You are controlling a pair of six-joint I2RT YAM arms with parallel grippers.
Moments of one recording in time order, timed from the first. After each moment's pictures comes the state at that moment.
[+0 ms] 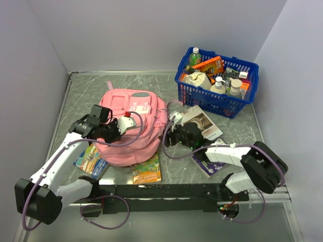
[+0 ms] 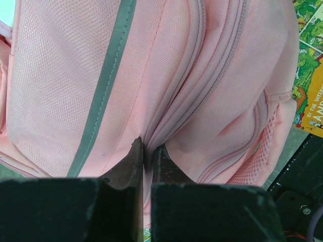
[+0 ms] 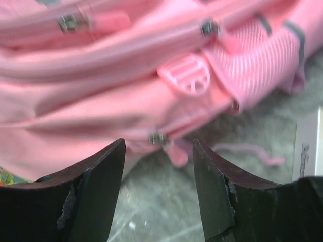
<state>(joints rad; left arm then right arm) -0.35 1.08 0.92 -0.83 0.34 0.70 0.76 1.37 0.49 0.55 -0.11 0.13</state>
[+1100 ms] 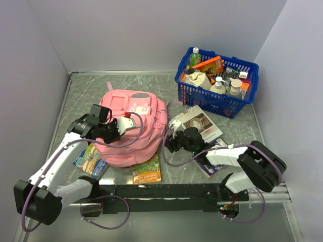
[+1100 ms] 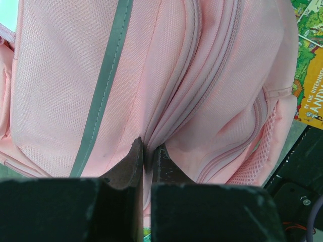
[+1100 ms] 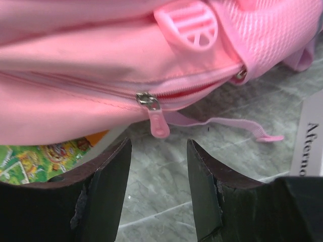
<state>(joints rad) -0.35 1.07 0.94 -0.87 0.35 0.74 0.76 1.38 0.41 0.58 -0.13 0.01</state>
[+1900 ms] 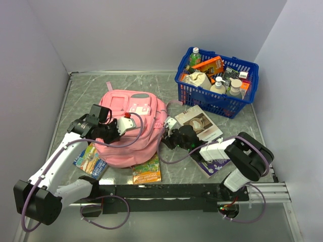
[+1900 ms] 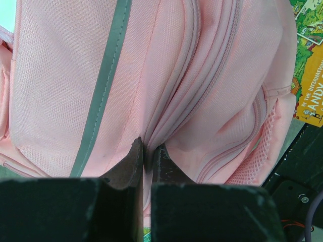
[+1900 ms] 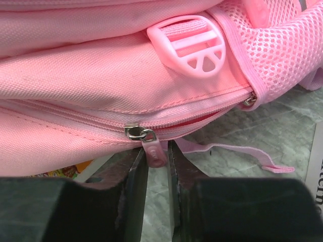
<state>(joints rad) -0.35 1.07 0.94 -0.89 0.35 0.74 0.76 1.56 0.48 0.68 -0.15 -0.01</state>
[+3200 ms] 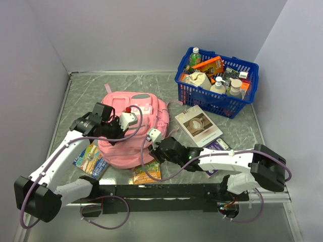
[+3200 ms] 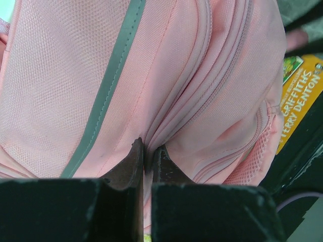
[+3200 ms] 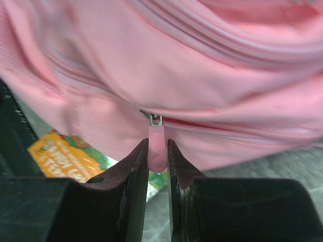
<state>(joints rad) -0.39 1.10 0.97 -0.86 0.36 0.52 1.17 1.35 0.68 0.14 0.17 0.15</state>
